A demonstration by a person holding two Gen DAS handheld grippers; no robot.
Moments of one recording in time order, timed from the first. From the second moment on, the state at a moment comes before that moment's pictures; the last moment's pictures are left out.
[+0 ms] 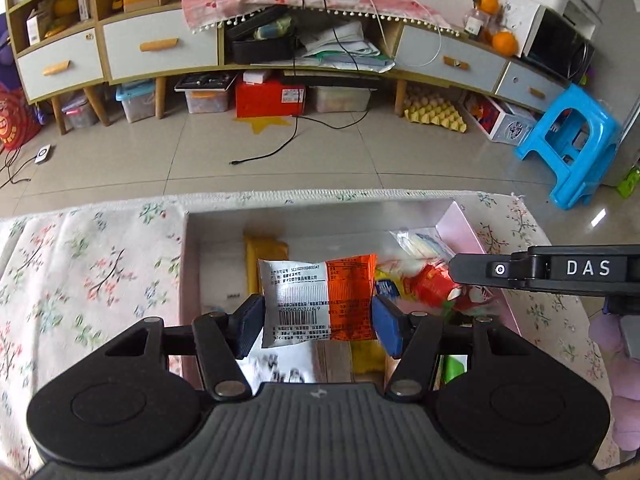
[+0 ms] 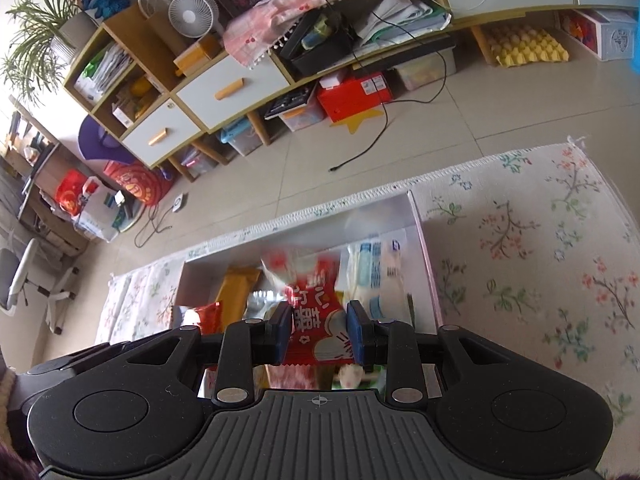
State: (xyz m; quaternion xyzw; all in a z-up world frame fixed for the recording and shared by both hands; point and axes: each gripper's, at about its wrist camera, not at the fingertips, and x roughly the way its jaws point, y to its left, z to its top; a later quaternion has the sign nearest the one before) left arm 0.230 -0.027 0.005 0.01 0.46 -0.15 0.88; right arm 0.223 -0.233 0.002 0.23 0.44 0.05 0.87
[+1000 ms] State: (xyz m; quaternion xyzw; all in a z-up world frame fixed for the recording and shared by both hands) left arm 0.220 -0.032 0.015 0.03 0.45 -0.14 0.88; right arm 0.214 -0.234 0.019 0.22 0.44 0.05 0.87
